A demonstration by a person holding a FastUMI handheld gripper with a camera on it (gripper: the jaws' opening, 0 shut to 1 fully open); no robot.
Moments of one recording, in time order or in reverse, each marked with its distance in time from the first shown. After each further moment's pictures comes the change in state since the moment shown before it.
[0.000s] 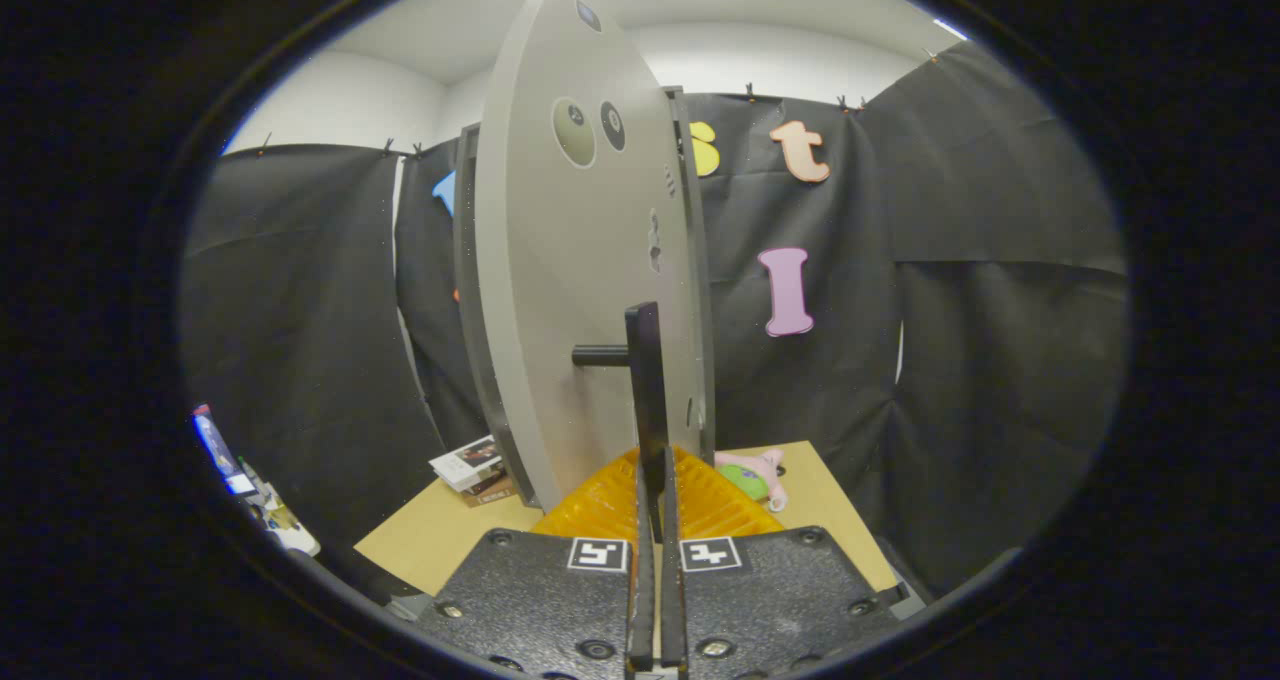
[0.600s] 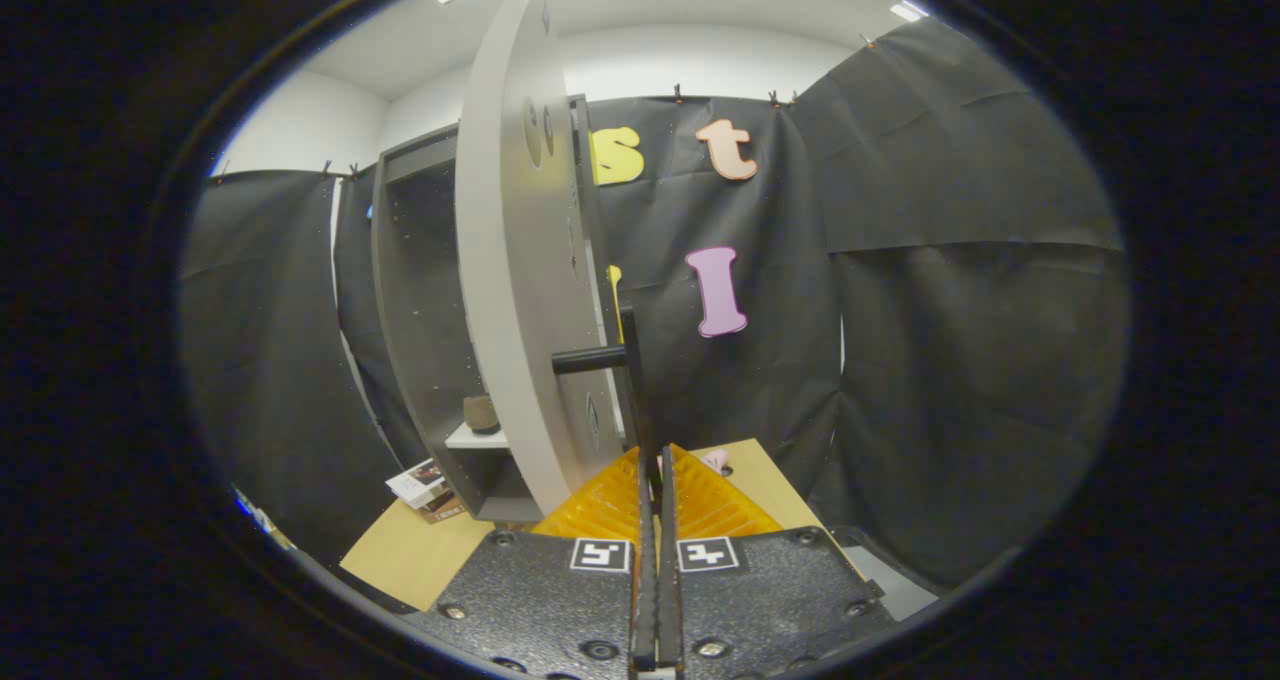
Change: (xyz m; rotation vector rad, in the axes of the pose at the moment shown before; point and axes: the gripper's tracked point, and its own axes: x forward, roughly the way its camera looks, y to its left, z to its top) arm 0.001 -0.029 0.003 0.078 -0.016 -0.118
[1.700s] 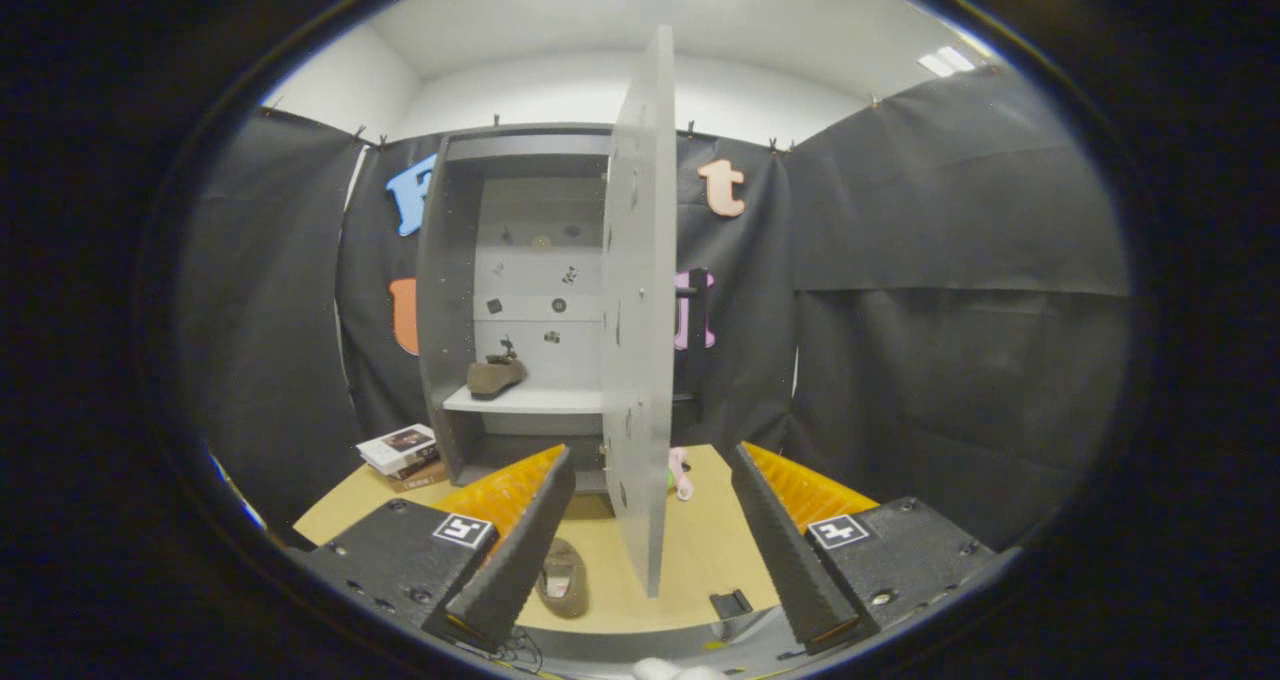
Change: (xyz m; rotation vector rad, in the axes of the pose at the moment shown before) arm -0.039 -0.004 -0.022 -0.159 -0.094 -0.131
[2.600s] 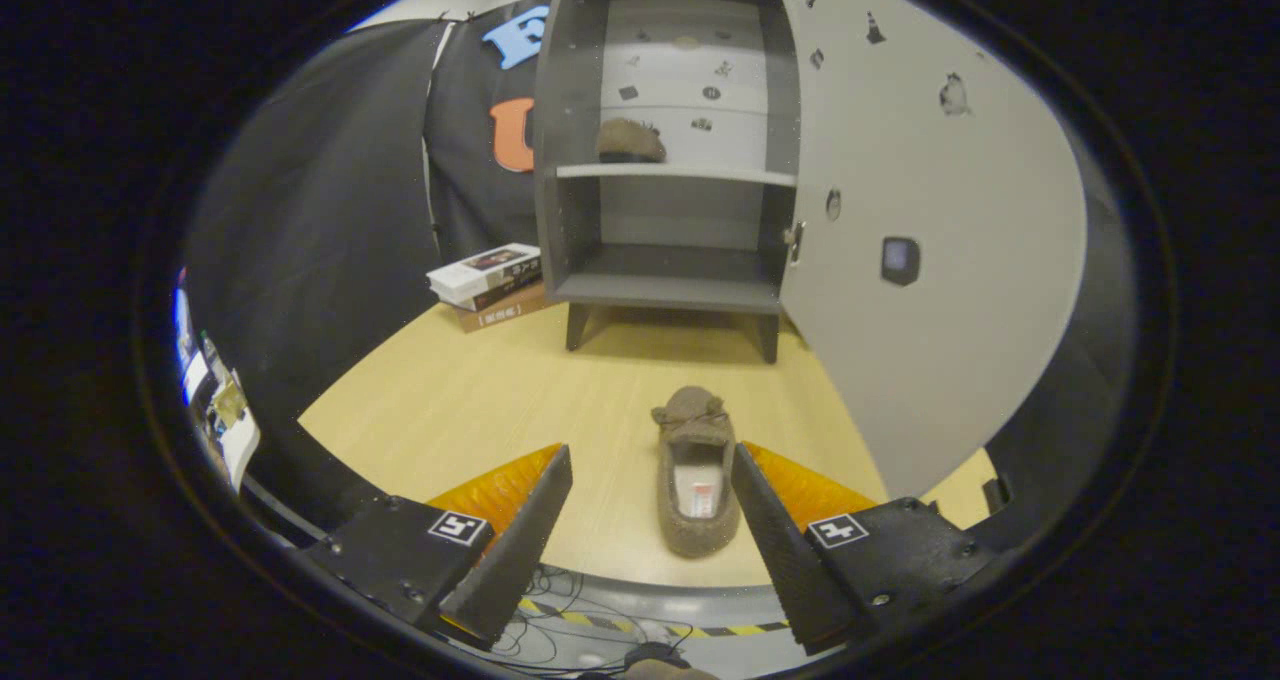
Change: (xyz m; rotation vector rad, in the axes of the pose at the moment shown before) arm -0.011 0.077 -0.145 -0.078 0.484 0.306
